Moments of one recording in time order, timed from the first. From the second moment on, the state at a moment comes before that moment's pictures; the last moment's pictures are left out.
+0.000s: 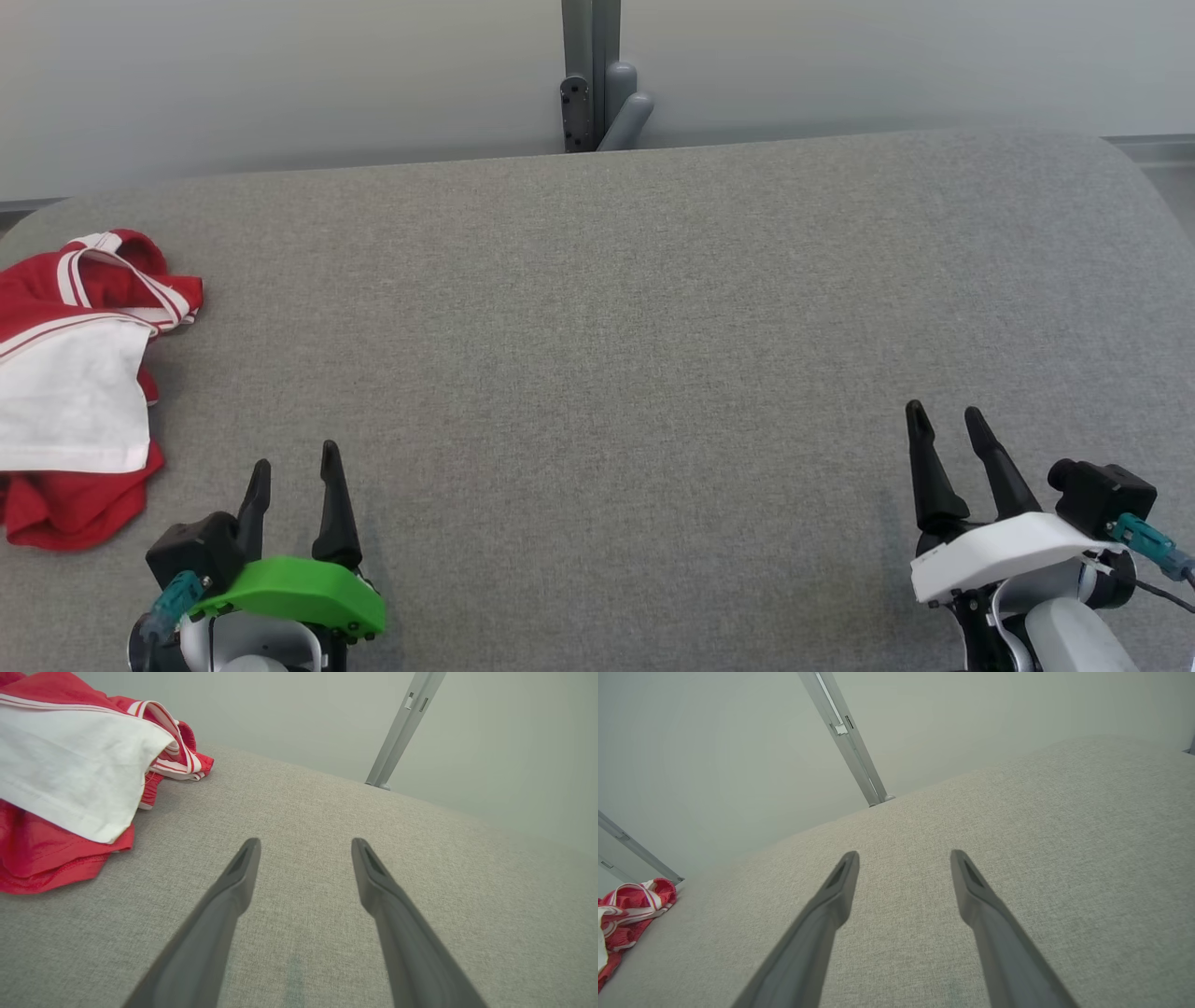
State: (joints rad) left arm -0.09 0.05 -0.04 0.32 -0.39 0.01 -0.18; right arm -0.11 -0.12 0.07 0.32 0.51 0.13 -0.25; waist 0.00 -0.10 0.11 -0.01
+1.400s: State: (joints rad) left arm -0.09 0.05 -0.06 0.33 -0.12 0.00 -0.26; right arm -0.09 -0.05 -0.05 0.25 0.06 0.13 -0.26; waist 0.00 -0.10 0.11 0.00
